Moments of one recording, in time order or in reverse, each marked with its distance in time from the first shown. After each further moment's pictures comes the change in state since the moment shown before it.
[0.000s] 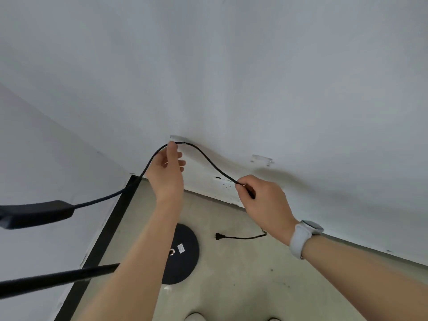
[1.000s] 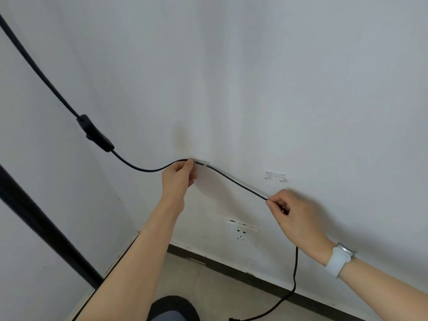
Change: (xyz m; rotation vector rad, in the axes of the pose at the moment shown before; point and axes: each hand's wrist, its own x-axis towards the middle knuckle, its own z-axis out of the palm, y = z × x) left_hand 0.042 -0.002 -0.013 -0.154 -0.255 0.237; right_hand 0.018 0.056 0.008 0.023 0.351 -0.334
